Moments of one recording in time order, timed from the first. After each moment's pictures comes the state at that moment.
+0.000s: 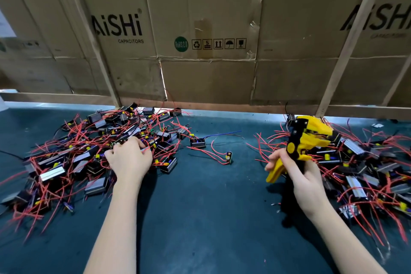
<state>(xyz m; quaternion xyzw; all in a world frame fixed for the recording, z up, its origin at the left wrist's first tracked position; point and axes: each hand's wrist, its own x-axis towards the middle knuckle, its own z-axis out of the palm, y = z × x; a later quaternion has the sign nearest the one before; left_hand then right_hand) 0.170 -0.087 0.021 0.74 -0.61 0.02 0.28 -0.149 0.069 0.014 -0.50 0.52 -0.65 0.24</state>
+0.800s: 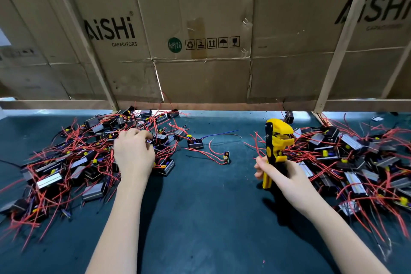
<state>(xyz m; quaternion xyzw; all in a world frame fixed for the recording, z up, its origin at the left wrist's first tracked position) 0.154 -0.086 0.032 0.65 -0.67 0.11 0.34 -0.139 0.070 0.018 -0.49 0.57 -0.57 0.35</state>
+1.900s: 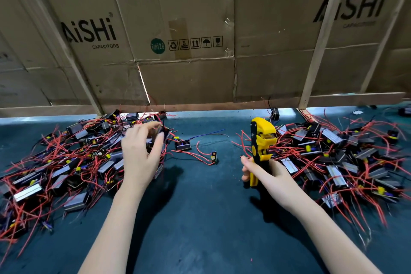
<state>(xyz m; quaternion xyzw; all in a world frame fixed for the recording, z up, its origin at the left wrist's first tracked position) 0.115 -0.060 0.041 0.43 -0.74 0.00 0.52 -0.141 0.070 0.014 -0.48 0.56 -0.56 0.39</state>
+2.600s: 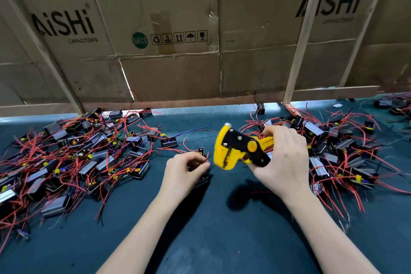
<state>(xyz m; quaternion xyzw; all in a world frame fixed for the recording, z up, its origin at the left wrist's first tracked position) 0.036 -0.010 0.016 0.43 -0.78 -0.30 0.35 -0.173 0.072 0.020 -0.56 0.67 -0.42 -0.27</state>
